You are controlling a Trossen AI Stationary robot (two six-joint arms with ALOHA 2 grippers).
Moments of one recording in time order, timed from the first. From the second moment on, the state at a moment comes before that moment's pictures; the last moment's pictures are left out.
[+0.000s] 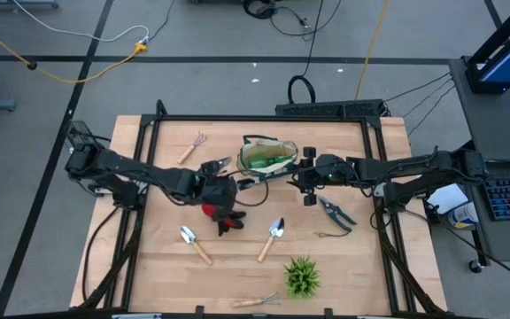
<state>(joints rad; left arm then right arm) -0.15 1.54 1.16 -0.76 -0.46 -0.19 -0.08 1.21 0.66 0.01 0.13 -0.35</state>
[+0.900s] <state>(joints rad) 0.01 1.54 1.16 -0.21 -0.45 0.23 -0.08 1.06 0.66 -0.08 0.24 -0.19</state>
